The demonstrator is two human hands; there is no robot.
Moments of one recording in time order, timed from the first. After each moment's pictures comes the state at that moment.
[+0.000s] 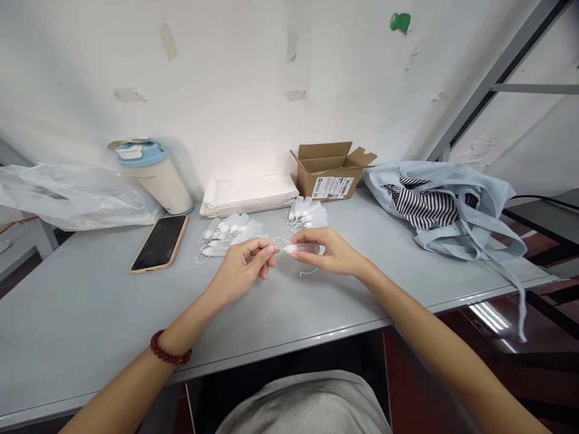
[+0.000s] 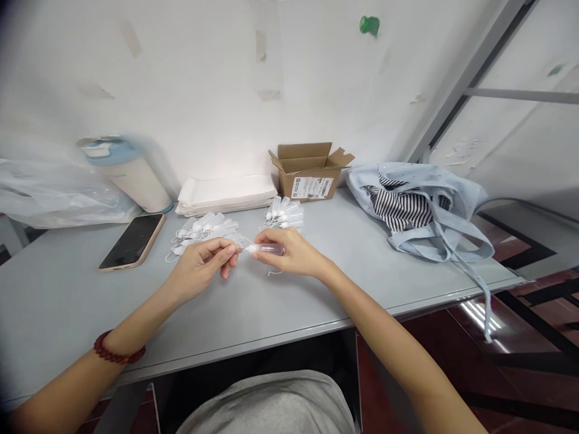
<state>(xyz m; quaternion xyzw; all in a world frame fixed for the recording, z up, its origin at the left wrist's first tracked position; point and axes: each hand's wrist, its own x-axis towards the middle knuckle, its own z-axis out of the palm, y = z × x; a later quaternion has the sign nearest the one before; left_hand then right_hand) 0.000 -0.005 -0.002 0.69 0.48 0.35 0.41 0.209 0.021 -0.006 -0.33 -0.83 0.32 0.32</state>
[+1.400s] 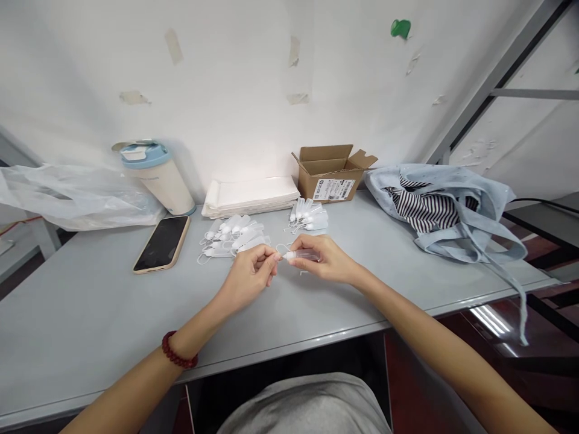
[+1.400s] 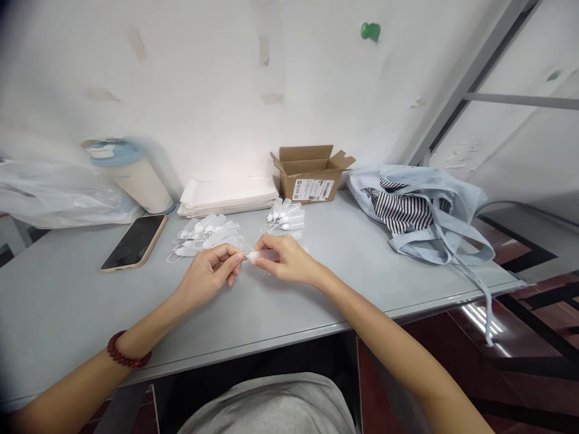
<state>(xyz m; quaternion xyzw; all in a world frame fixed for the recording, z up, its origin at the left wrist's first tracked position) 0.006 -0.009 -0.022 0.68 0.48 0.36 0.42 0.201 0.018 -0.019 -0.34 -0.82 0.34 0.31</state>
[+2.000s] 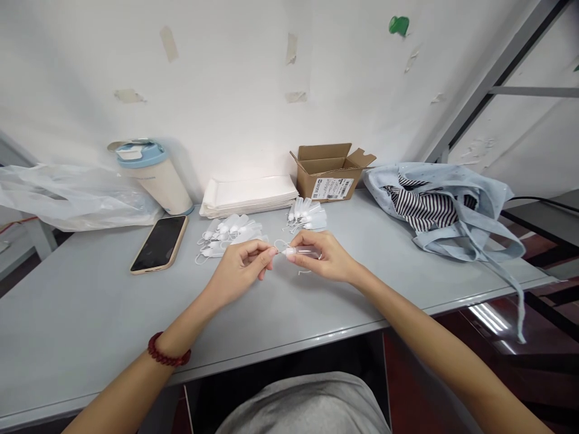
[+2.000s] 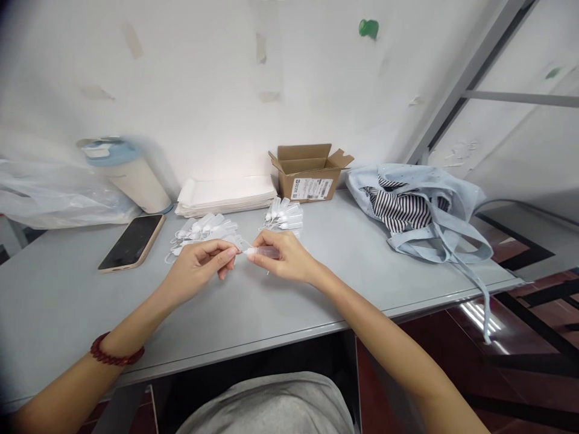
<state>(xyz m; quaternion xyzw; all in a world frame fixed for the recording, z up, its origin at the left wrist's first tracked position) -0.004 -0.005 -0.003 0.71 0.46 0.36 0.39 0.202 0.017 -0.014 -0.34 -0.81 0.31 0.36</state>
